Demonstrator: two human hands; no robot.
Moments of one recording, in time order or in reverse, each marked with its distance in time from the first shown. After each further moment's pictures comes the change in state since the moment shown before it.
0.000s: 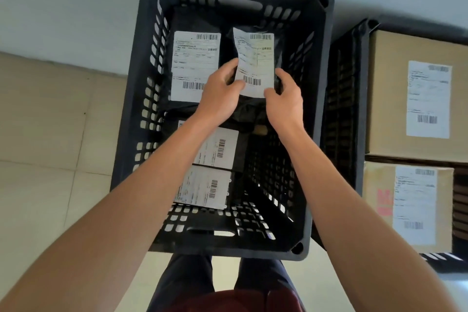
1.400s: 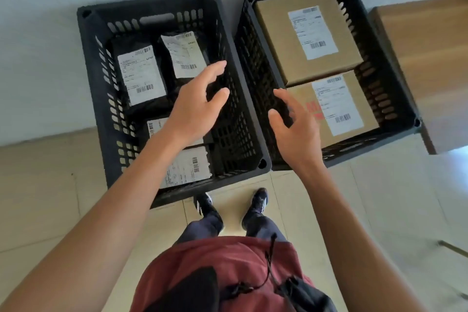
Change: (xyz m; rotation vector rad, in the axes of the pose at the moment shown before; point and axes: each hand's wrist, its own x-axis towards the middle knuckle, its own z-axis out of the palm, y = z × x) left_hand -0.154 0.056 0.019 0.436 -0.288 0.388; right_hand -0.219 0.063 -0.104 0.007 0.345 -0.173
